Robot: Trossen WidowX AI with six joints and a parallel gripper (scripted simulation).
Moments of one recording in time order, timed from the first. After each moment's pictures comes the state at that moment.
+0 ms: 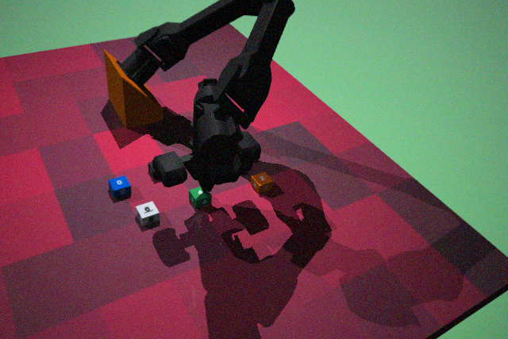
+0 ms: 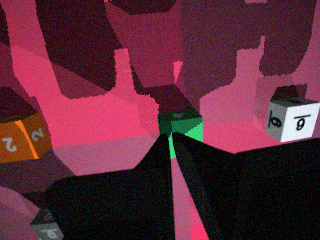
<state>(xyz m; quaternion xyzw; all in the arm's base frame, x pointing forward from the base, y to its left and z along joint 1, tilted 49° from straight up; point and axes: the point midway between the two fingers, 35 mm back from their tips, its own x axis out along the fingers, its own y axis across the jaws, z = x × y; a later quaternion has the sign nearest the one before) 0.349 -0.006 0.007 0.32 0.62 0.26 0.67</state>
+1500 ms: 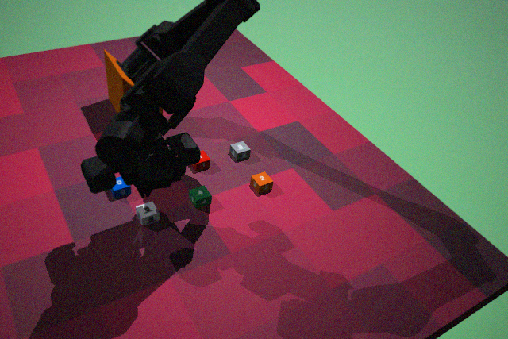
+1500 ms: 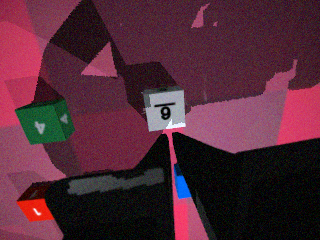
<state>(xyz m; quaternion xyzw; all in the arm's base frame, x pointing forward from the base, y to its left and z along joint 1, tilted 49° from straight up) 0.323 -0.092 -0.067 0.32 0.62 0.26 0.67</state>
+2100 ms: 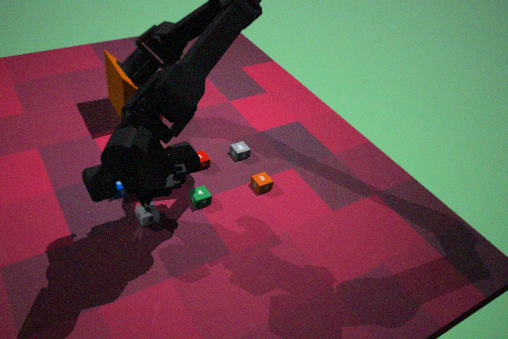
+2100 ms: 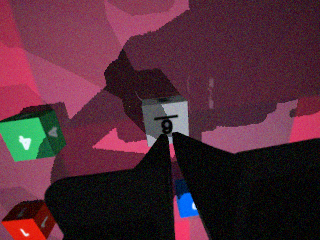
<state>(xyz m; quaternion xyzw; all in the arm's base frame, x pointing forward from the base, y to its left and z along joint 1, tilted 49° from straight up) 0.327 -0.081 -0.079 0.31 0.62 0.26 0.67</state>
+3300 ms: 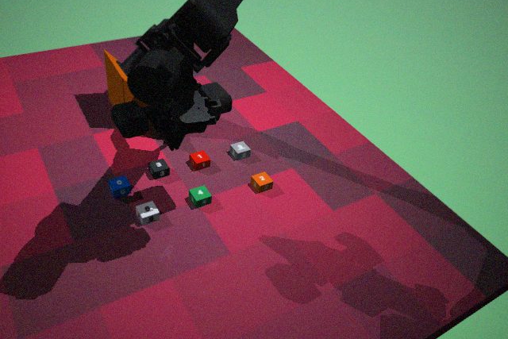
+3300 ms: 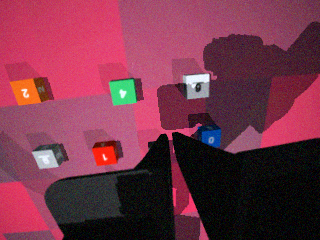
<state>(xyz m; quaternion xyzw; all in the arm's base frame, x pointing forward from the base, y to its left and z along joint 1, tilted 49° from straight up) 0.312 -0.117 0.033 0.31 0.62 0.26 0.67</state>
